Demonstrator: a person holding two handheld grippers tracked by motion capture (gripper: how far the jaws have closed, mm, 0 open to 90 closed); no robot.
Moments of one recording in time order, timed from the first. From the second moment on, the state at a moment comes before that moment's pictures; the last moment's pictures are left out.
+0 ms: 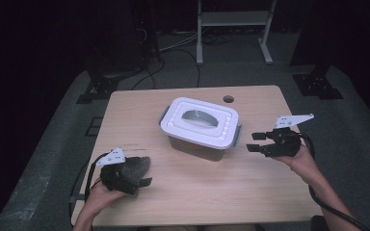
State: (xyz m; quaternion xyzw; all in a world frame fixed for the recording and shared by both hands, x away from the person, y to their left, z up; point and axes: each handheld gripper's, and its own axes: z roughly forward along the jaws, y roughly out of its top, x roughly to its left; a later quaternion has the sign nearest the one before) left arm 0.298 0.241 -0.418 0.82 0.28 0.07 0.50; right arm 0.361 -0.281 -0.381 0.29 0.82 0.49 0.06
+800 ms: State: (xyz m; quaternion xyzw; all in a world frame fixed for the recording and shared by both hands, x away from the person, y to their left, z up) left arm 0.298 0.238 -0.418 0.82 0.28 0.07 0.49; right arm 0.343 -0.298 -0.414 0.32 0.81 0.49 0.05
